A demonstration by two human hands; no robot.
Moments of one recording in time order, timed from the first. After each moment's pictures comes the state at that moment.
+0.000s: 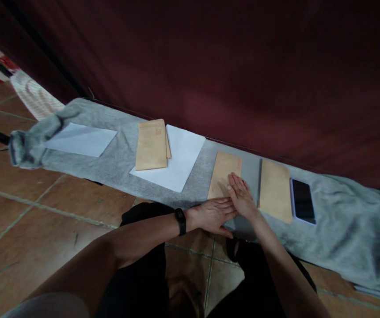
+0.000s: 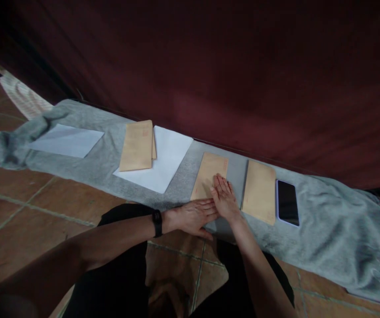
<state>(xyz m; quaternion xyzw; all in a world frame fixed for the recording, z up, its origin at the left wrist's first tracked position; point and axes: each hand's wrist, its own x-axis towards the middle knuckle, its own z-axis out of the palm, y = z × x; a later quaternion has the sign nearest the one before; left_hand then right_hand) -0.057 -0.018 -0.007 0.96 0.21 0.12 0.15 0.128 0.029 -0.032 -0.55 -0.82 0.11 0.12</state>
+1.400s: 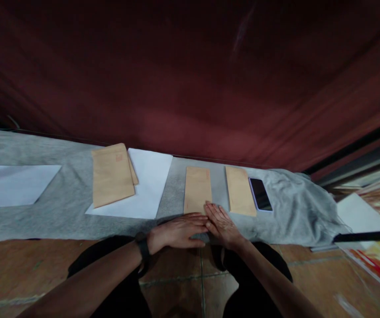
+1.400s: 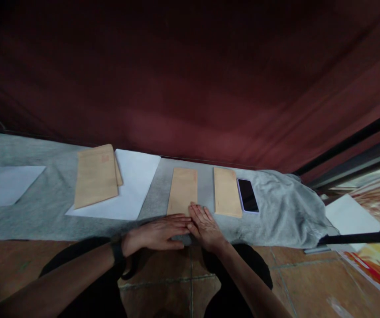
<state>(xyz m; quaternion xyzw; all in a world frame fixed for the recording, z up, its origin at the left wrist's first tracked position) -0.098 -0.003 0.021 0.94 0.13 0.11 0.30 0.148 -0.044 -0.023 -0.48 -0.86 0.11 0.10</state>
